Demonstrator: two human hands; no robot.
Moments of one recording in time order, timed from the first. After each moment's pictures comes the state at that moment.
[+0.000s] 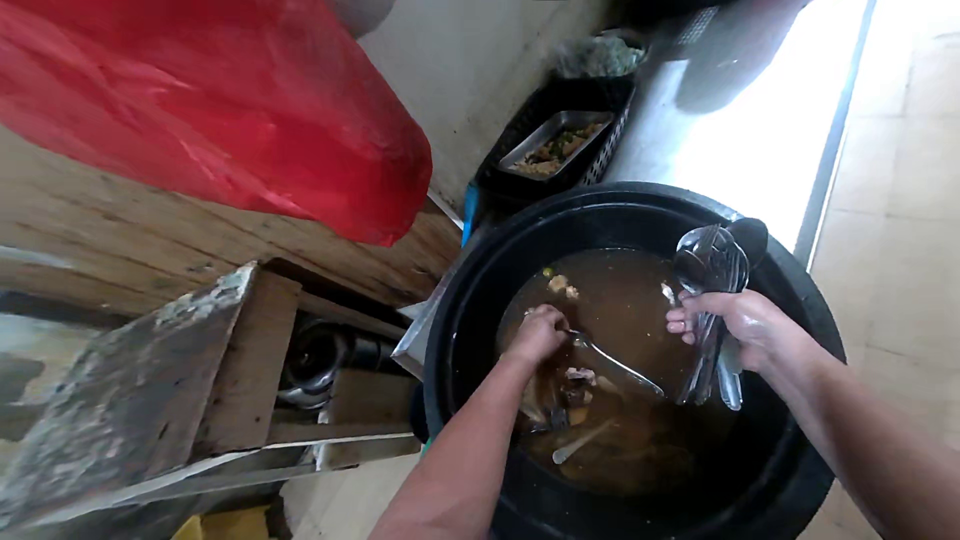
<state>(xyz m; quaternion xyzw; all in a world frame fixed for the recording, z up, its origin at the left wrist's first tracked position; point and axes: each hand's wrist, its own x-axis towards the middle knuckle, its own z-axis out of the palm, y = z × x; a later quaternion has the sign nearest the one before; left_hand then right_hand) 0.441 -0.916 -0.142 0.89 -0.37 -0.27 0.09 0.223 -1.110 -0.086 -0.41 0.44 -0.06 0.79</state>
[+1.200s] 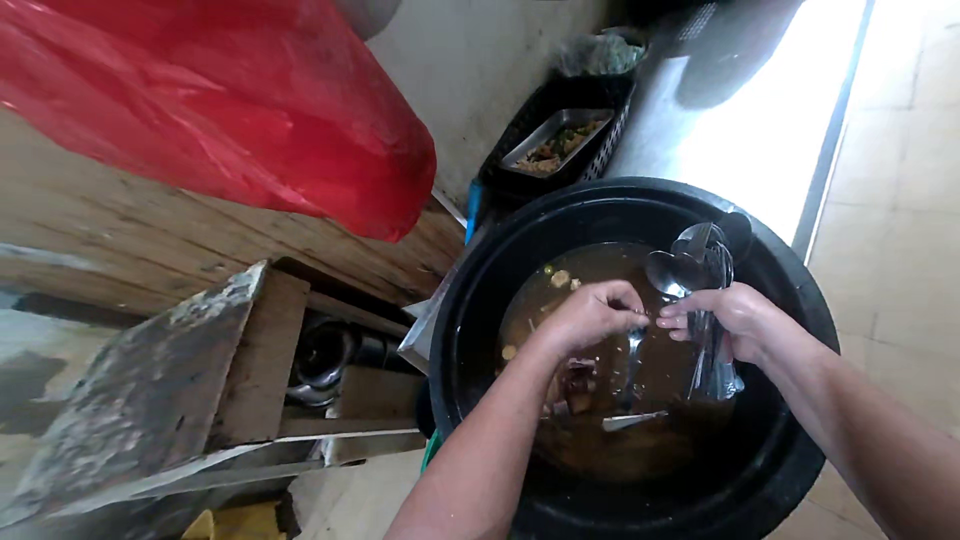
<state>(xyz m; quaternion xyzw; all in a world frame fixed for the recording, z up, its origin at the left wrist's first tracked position) 0.368 -0.956 -0.046 0.72 -0.45 -0.40 0.34 0.223 -1.107 -0.087 -0.43 0.46 -0.04 0.77</state>
